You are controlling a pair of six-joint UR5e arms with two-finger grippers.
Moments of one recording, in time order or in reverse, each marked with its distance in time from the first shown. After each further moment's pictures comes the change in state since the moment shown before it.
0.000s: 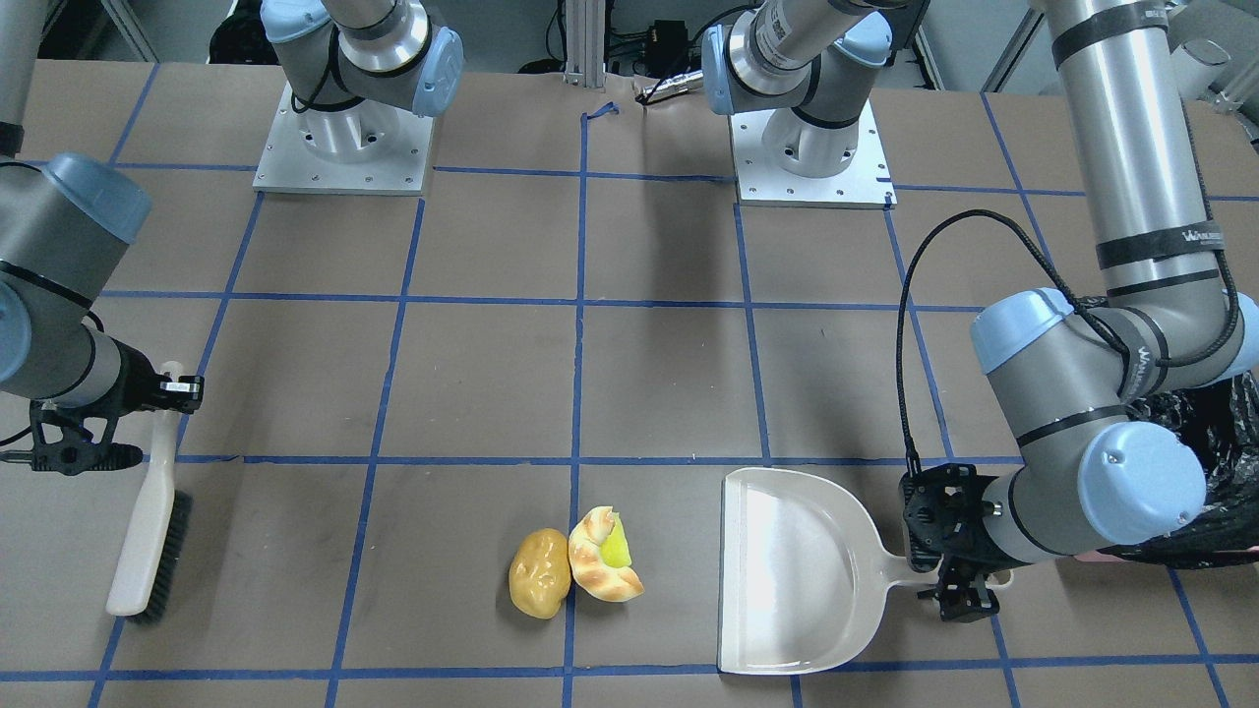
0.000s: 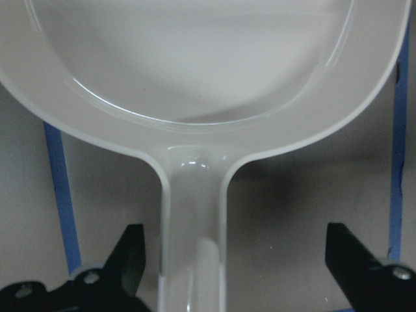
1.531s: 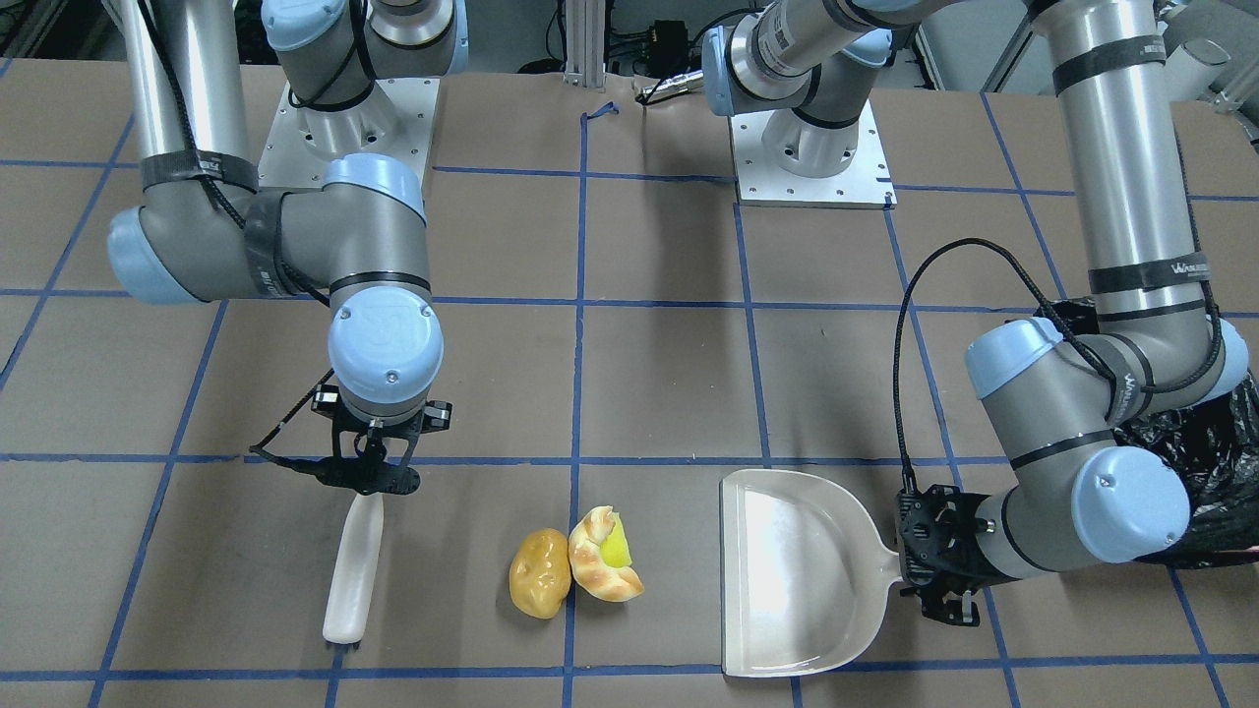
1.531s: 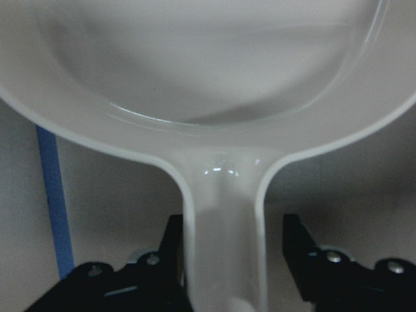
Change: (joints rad) left arm 0.012 -0.032 -0.011 0.031 -0.039 0.026; right arm 0.531 0.116 -0.200 0.155 -0.091 0.658
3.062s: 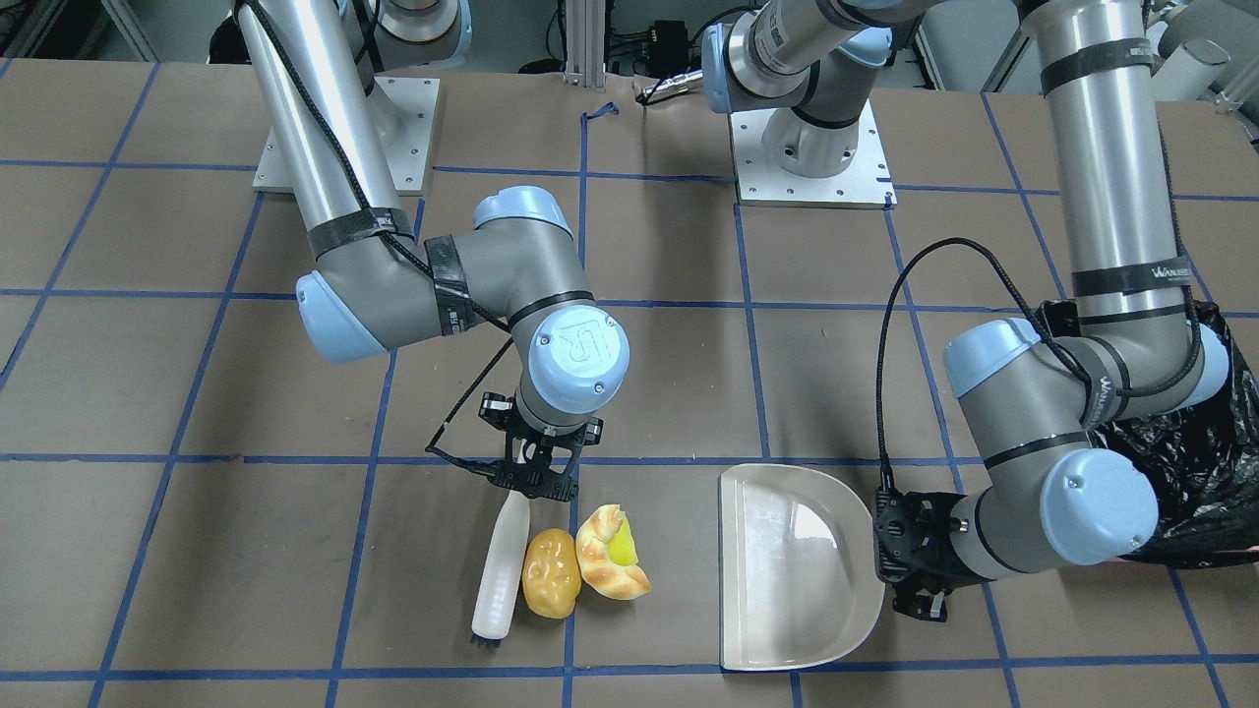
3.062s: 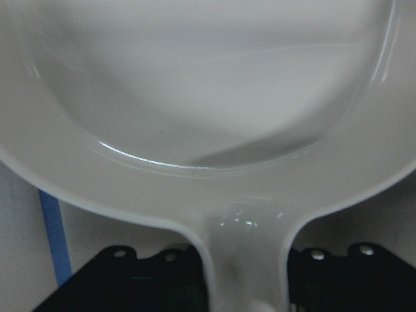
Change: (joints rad) left arm -0.029 -0.001 -0.002 0.001 0.002 0.007; right arm 0.191 0.143 -0.152 0.001 0.139 0.284
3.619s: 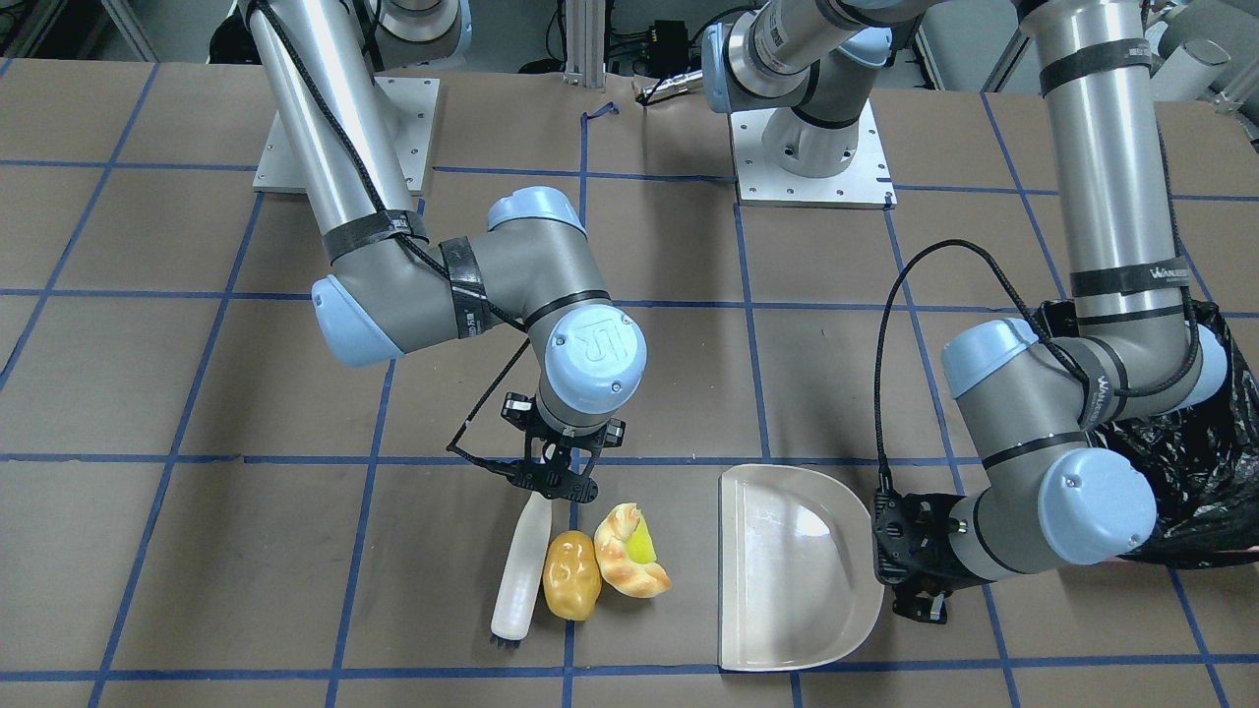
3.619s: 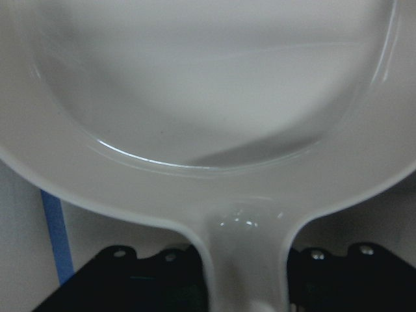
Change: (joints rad) left arm -0.003 0.000 0.000 0.010 0.001 -0.006; right arm 0.022 0.019 -0.039 0.000 0.057 0.051
